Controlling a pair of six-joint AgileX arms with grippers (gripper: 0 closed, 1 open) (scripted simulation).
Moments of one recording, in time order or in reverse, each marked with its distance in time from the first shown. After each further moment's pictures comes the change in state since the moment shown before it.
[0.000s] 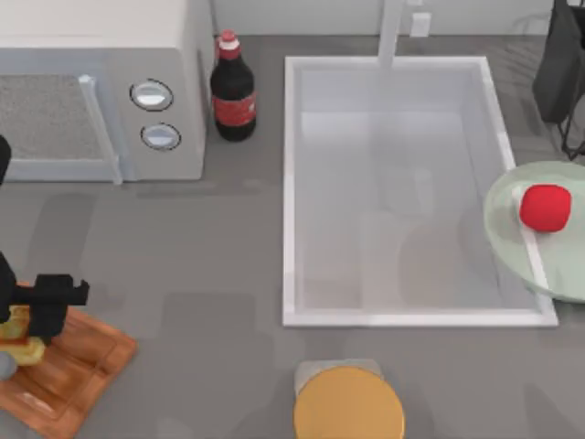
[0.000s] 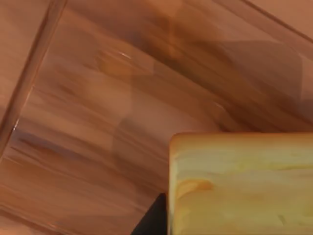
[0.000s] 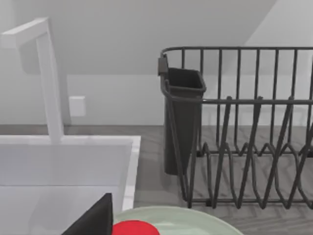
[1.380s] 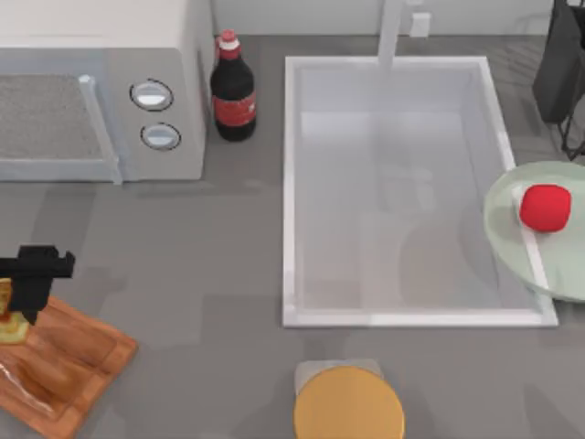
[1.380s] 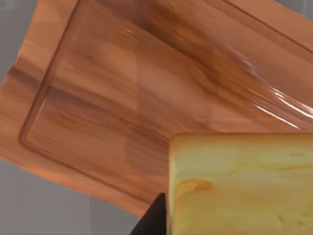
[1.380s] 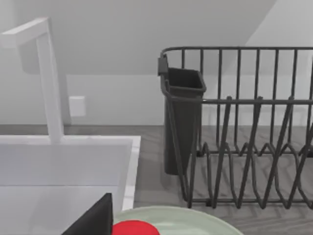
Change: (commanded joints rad) left arm -0.001 -0.076 0.118 -0.193 0.000 -0.003; right arm 0.000 0.000 0.000 0.000 0.000 0.000
